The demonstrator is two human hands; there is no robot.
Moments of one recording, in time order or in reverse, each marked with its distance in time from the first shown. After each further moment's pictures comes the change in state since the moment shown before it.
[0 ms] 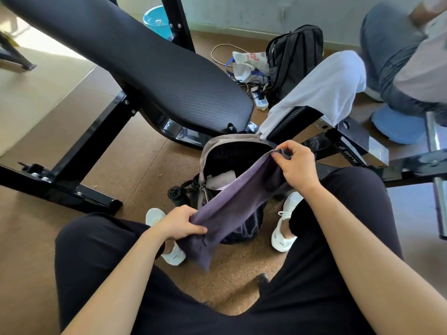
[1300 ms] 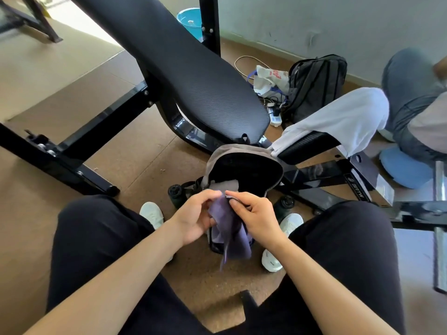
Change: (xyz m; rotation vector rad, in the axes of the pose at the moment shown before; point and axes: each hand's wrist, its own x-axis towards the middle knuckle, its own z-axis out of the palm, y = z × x) left_hand -0.011 0.070 0.005 -1.451 0.093 -0.017; right_hand -0.081 -0.034 0.066 0.187 -0.438 -0.167
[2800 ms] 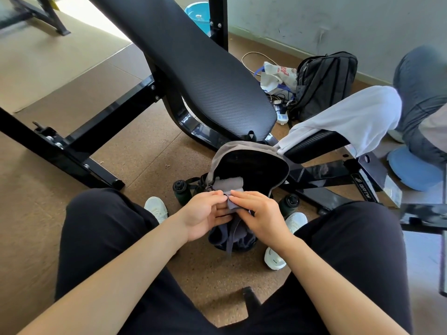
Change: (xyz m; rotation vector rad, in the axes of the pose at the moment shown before) left_hand -0.010 0.002 0.003 0.072 -0.077 -0.060; right_hand 0.001 0.019 -0.002 -0.315 -0.057 -0.345
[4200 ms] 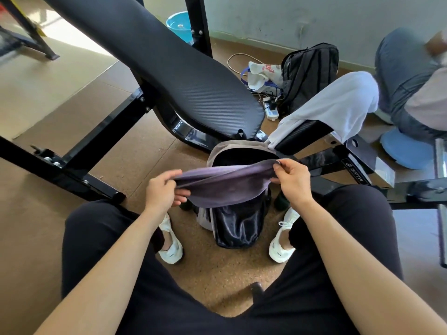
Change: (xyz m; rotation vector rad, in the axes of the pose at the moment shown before) left_hand 0.010 0.028 -0.063 0.484 0.747 0.385; right_hand 0.024 0.065 -0.057 0.426 0.389 0.661
